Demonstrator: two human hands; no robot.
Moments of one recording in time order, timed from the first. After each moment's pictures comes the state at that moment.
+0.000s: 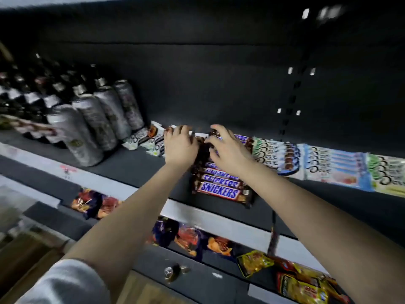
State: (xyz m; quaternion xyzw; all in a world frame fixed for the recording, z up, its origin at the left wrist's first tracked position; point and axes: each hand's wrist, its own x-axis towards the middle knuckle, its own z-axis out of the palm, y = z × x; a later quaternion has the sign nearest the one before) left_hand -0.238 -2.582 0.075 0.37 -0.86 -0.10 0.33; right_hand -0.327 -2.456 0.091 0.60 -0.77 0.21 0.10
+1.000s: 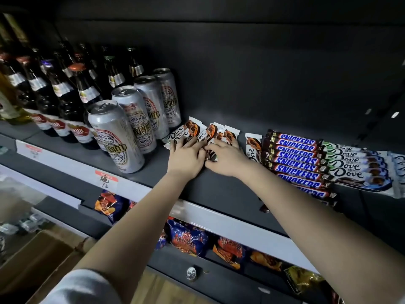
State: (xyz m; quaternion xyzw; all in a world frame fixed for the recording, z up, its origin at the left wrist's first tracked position) left_hand -0.165 -2.714 0.028 0.33 -0.92 -0.12 0.16; right_hand -0.267 -2.622 0.048 0.52 -0.84 0.10 -0.11
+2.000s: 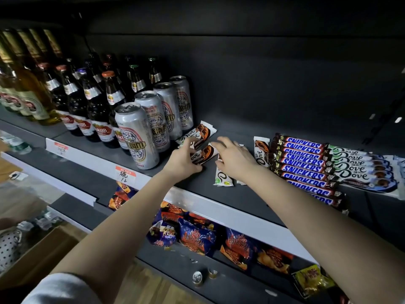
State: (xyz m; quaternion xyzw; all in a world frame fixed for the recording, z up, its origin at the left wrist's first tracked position) left_hand -0.111 -2.718 0.052 0.31 -0.88 -0.31 0.18; right_hand -0.245 -2.608 0.063 0.58 -0.81 0.09 0.02
